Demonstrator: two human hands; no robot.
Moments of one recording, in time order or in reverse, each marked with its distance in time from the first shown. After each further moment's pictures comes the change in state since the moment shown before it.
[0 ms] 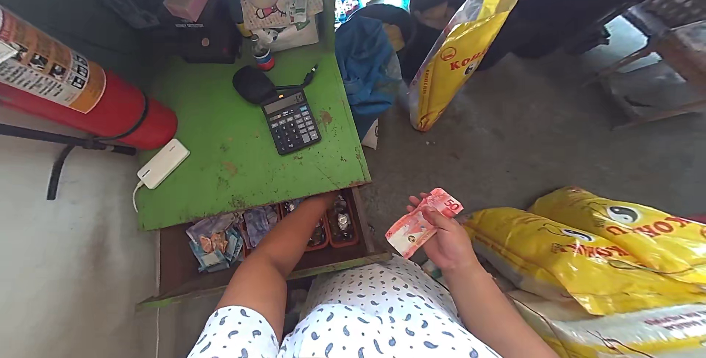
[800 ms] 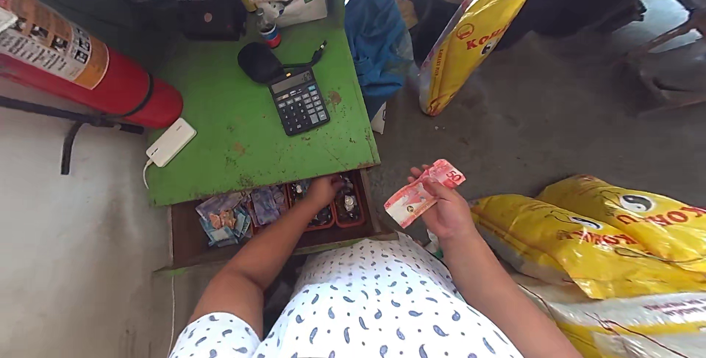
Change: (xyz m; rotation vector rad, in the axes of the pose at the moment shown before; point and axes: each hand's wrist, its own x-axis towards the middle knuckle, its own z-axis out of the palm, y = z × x) left_hand -0.041 -0.014 -0.010 -0.325 -0.070 0.028; right_hand 0.009 0.000 0.023 -0.021 -0.062 -0.008
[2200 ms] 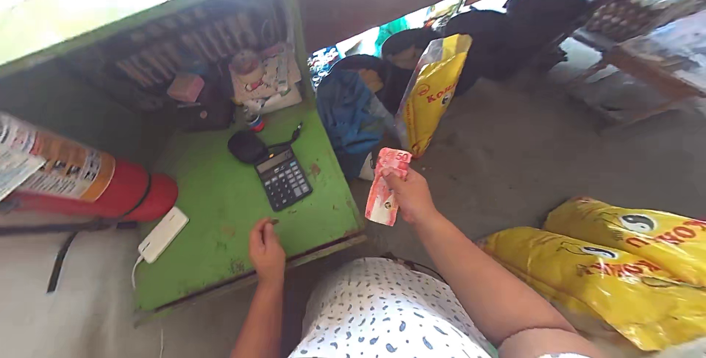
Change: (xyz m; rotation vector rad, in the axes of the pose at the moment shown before) left_hand -0.024 0.016 -0.077 -0.485 1.005 0.379; right_hand 0.083 -0.075 0.091 -0.462 -0.061 -0.293
